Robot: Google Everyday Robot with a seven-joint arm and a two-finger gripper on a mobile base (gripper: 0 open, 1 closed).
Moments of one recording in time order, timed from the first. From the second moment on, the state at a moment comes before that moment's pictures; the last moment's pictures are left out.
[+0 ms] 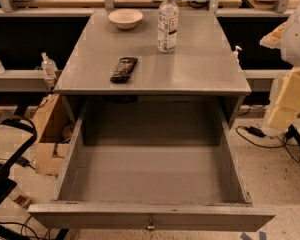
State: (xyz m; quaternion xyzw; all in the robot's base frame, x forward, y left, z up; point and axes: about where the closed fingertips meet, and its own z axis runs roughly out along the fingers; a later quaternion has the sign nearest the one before) arm 0.439 -0.215 0.984 -0.60 0.78 -0.04 0.17
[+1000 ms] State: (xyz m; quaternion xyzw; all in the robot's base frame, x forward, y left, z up) arm 0.497 -0.191 0.999 -0.53 0.83 -0.02 0.18
